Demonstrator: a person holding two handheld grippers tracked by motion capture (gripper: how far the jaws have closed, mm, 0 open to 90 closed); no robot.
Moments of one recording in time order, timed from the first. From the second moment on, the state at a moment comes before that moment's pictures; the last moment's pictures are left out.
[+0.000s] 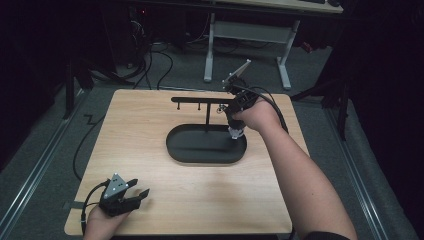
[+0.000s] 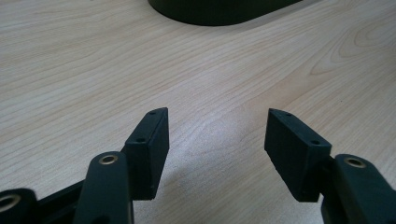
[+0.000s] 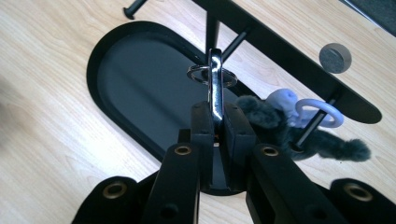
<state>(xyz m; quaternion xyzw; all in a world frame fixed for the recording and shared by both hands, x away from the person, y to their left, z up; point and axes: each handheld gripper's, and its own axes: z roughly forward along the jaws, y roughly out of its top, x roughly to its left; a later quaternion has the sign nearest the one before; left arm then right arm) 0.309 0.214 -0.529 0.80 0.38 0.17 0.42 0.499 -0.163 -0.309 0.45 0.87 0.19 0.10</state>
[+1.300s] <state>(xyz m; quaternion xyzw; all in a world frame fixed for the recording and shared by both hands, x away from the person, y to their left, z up) 0.309 0.207 -0.531 0.82 0.37 0.17 0.42 0.496 -0.167 -0.338 0.48 0.85 0.18 0.10</state>
